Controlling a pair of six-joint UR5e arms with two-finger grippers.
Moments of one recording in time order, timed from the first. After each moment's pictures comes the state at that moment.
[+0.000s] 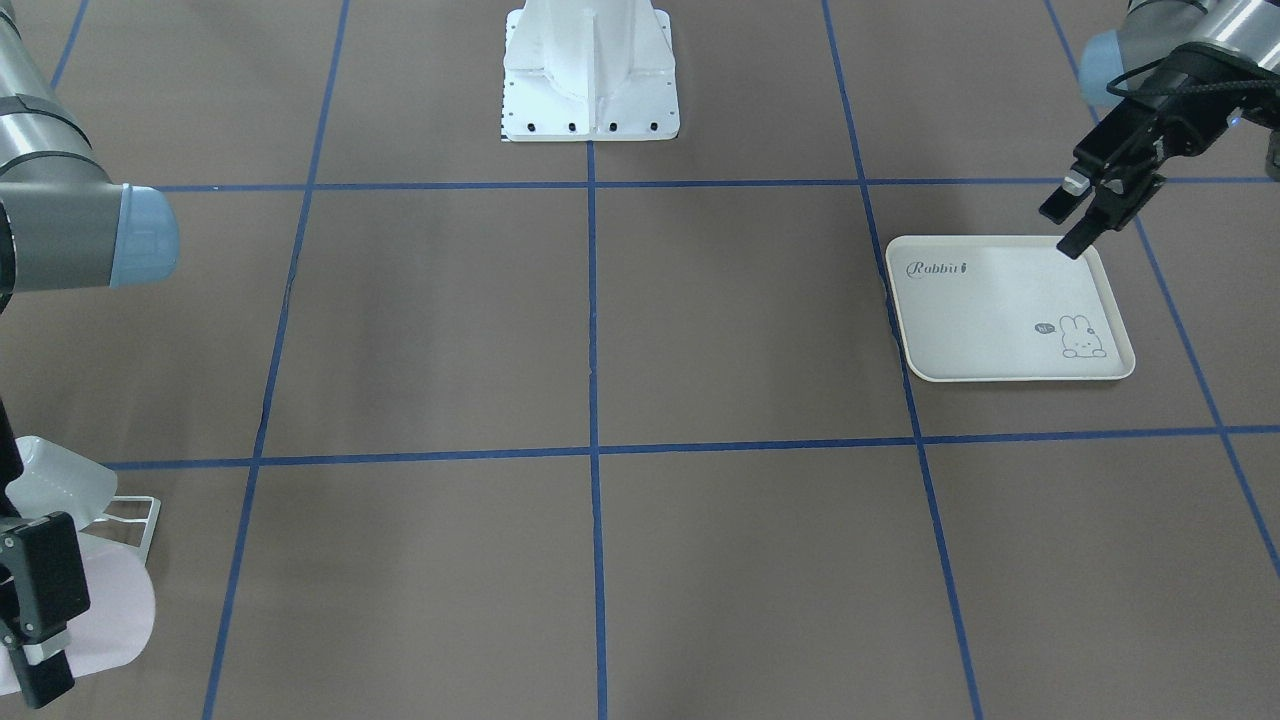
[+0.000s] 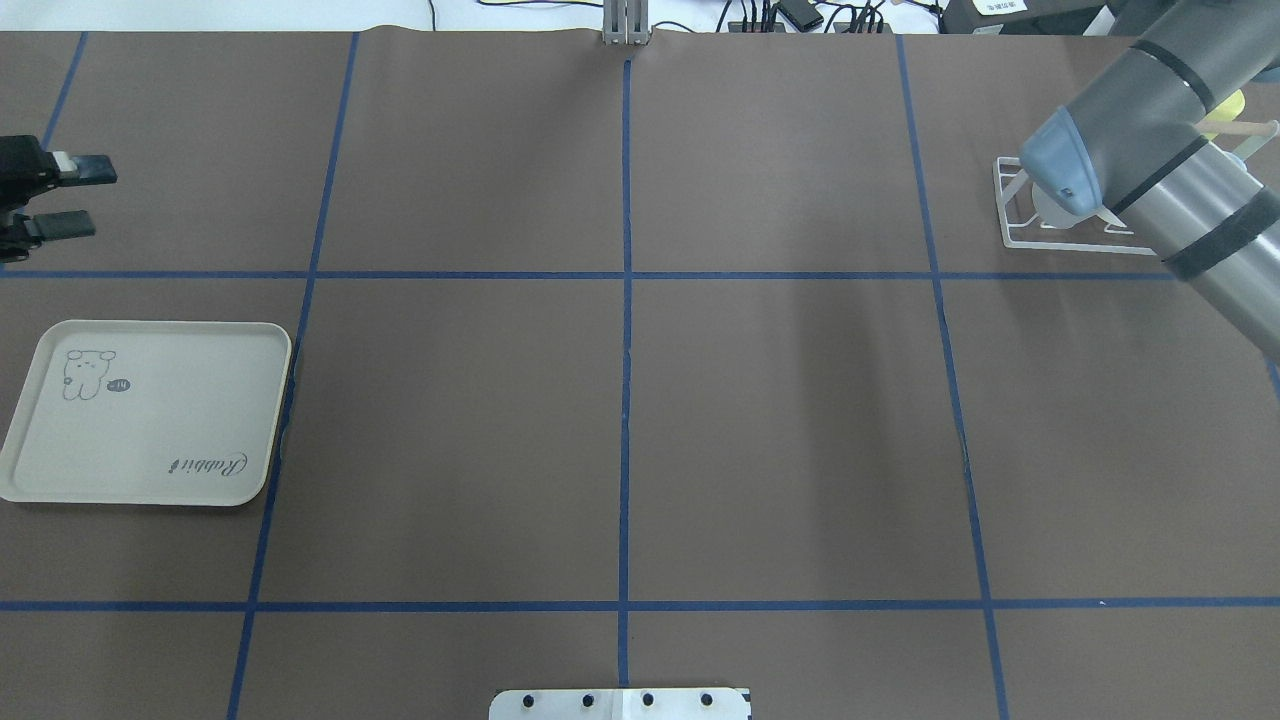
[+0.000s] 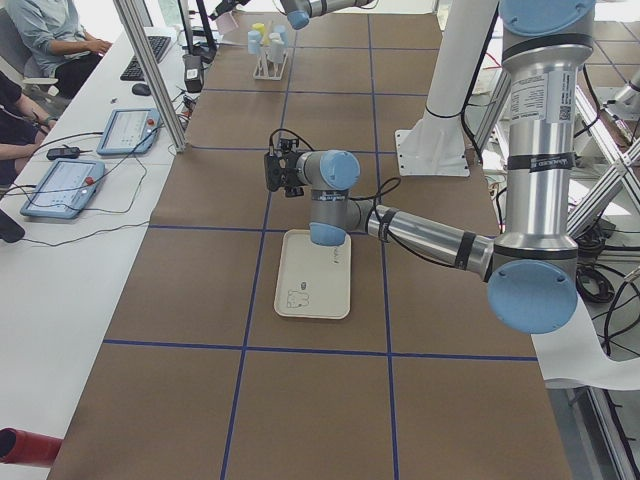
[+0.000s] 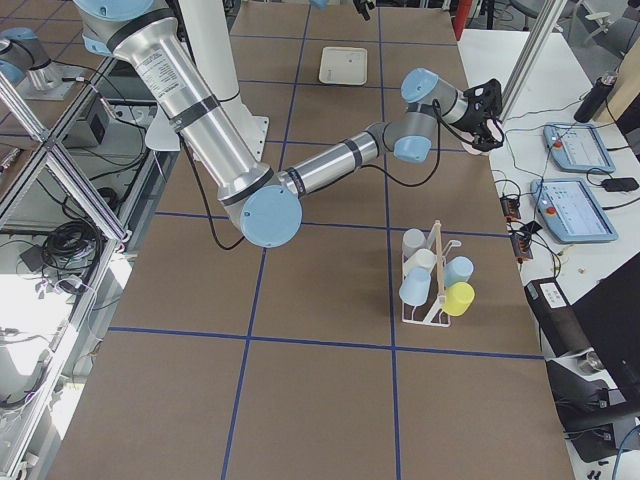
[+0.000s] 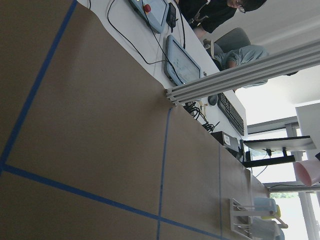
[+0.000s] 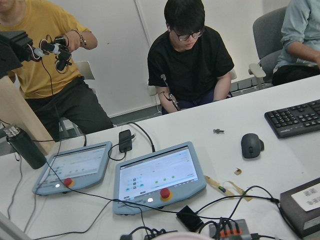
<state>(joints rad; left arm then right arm) -1.09 -1.49 -1.85 -2.89 -2.08 -1.57 1.12 -0.98 1.41 -0.76 1.60 1.07</state>
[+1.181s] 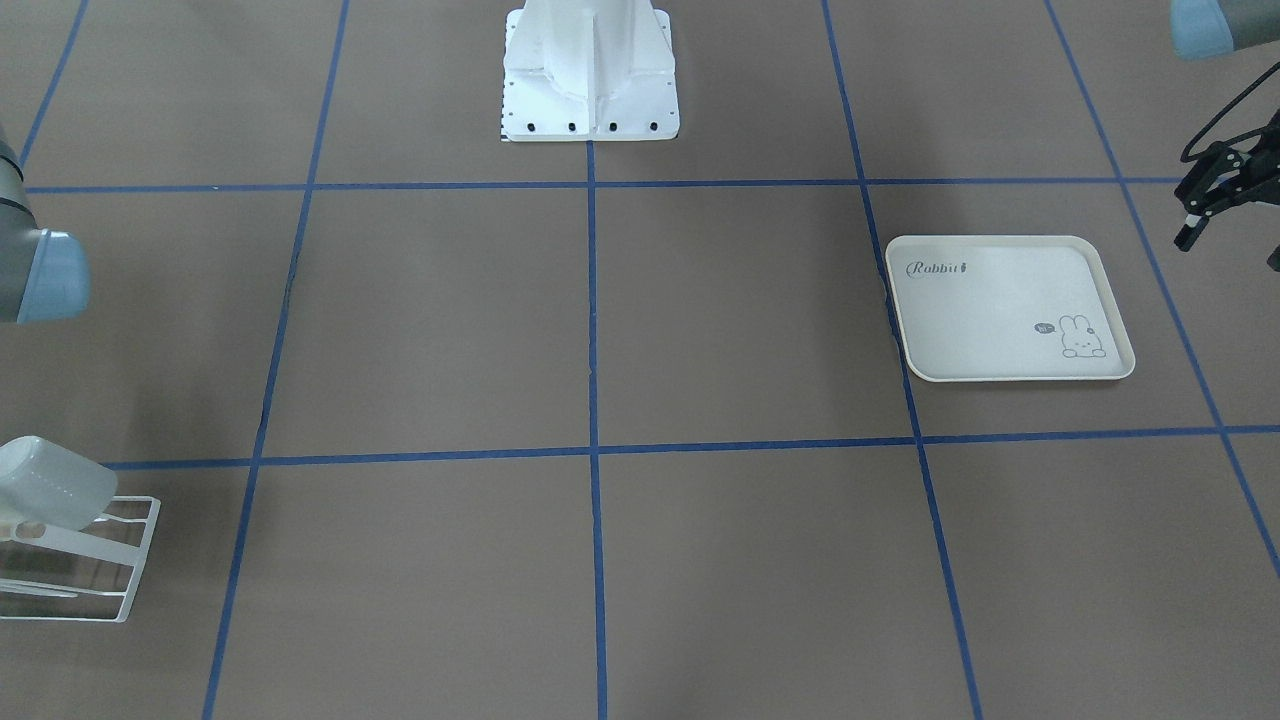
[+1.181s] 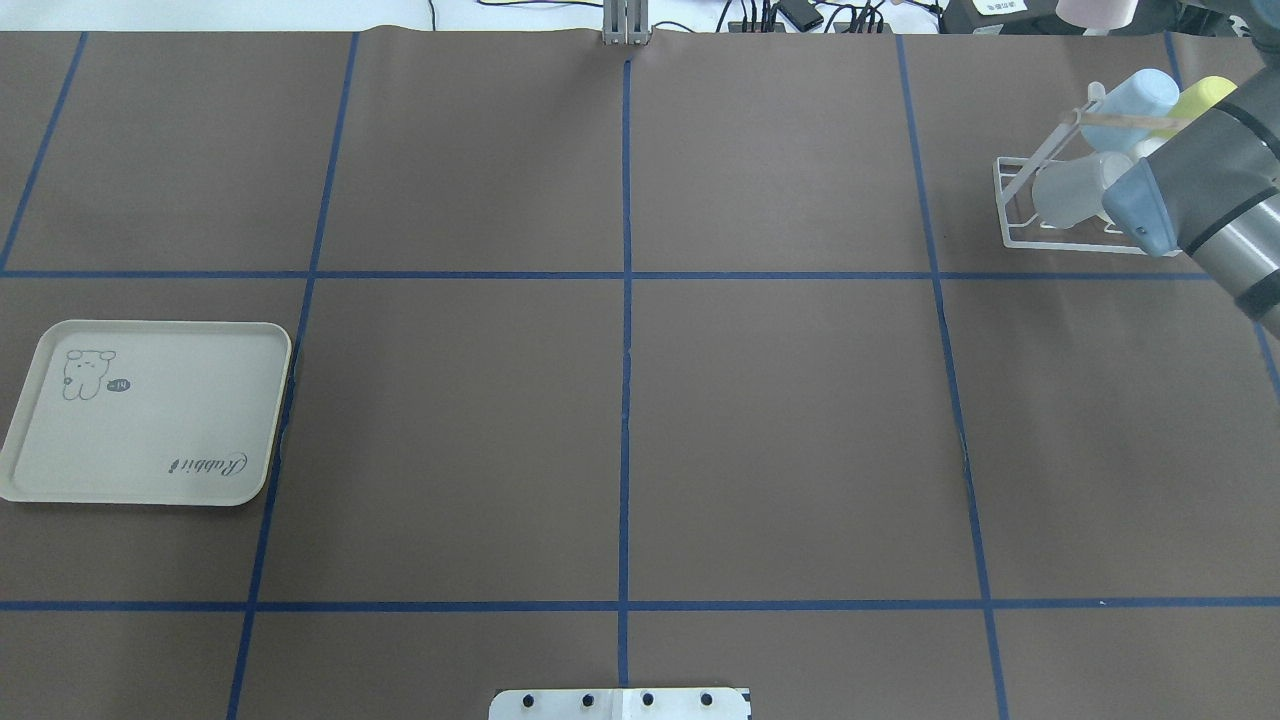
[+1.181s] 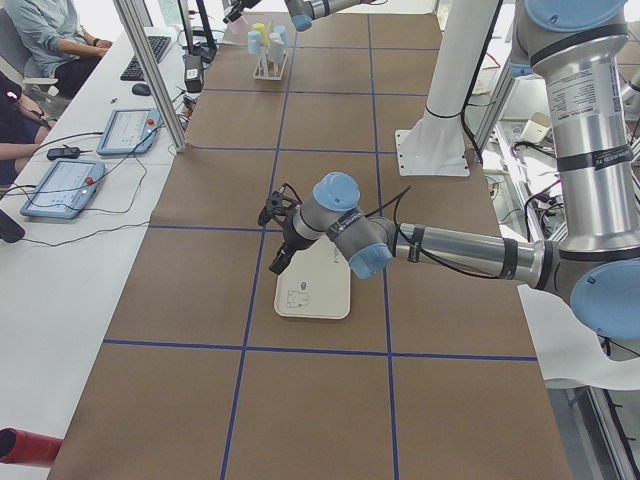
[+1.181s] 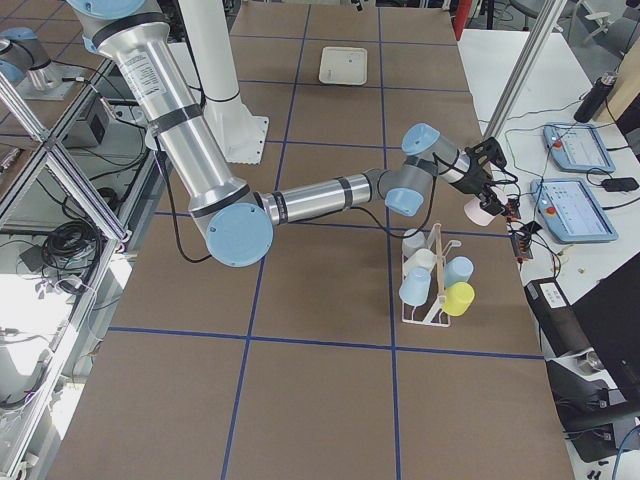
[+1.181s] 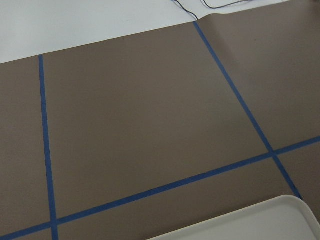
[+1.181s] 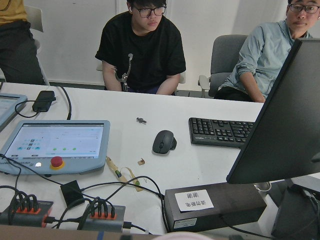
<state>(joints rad) -1.27 -1.34 -1.90 -2.34 -2.13 -0.45 1.16 -1.11 1.31 -0.66 1.56 0.78</state>
